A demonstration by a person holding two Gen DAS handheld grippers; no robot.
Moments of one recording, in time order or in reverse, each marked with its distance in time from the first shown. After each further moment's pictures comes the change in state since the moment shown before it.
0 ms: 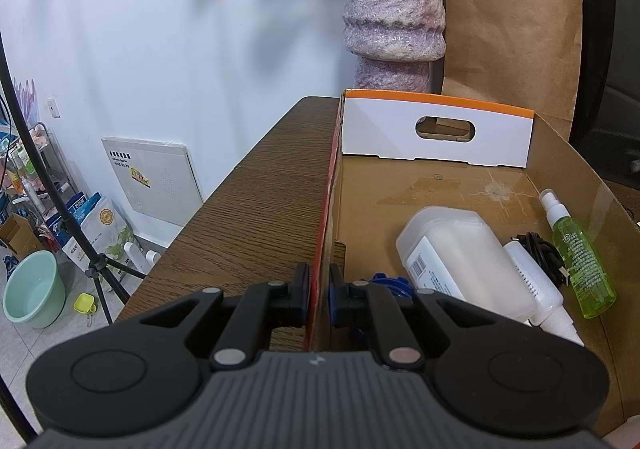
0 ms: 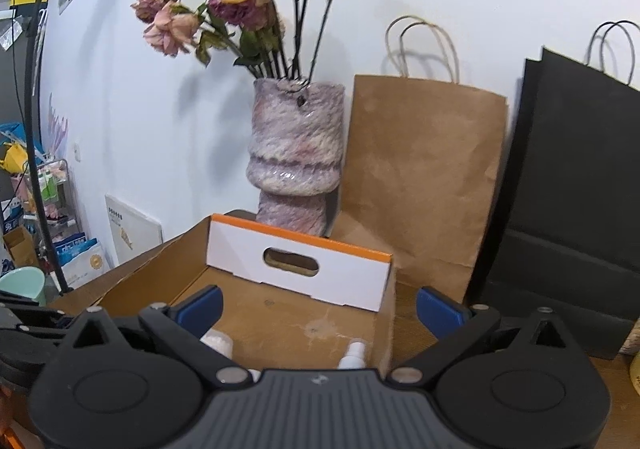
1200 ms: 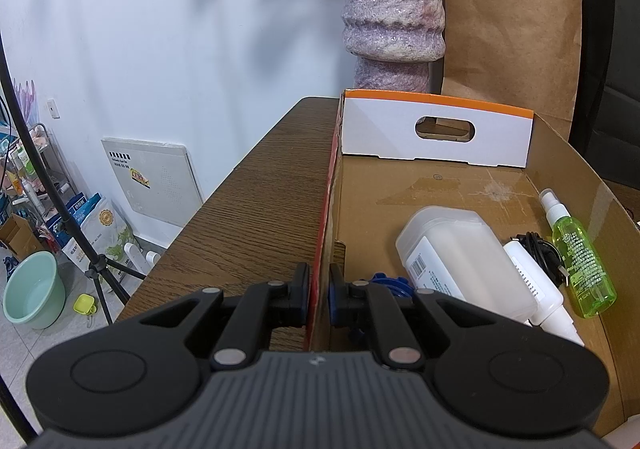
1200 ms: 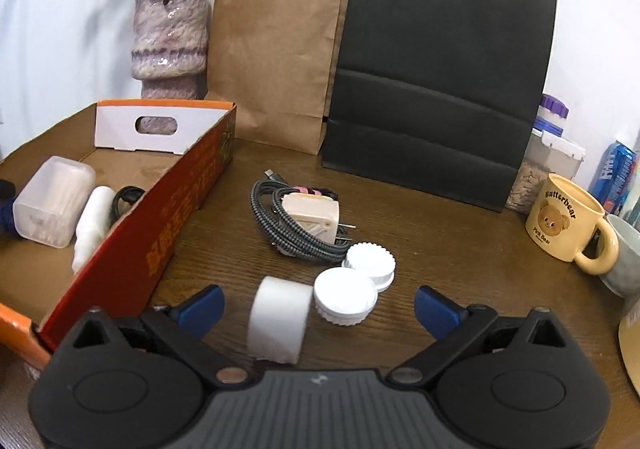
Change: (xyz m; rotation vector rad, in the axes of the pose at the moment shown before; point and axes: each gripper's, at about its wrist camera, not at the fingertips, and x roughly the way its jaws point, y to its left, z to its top) left arm 0.000 0.000 0.000 0.001 0.000 0.001; right arm -0.058 -0.083 -0.116 0.097 0.199 -0.234
